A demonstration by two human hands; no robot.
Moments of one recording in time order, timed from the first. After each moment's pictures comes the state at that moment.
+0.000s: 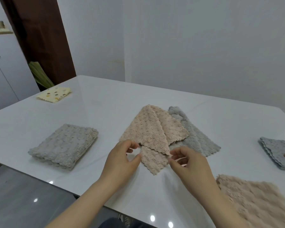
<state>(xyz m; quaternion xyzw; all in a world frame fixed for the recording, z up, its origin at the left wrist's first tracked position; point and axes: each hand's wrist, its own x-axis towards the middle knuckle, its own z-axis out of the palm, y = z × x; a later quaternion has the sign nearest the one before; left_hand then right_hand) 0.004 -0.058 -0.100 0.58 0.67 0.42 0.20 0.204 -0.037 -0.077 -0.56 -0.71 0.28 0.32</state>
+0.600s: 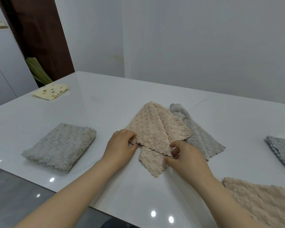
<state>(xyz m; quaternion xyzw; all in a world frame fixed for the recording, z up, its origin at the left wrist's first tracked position) -0.024 0.007 -0.117 0.67 0.69 0.27 0.08 0.189 0.000 -0.079 -0.60 -0.75 0.19 0.19</state>
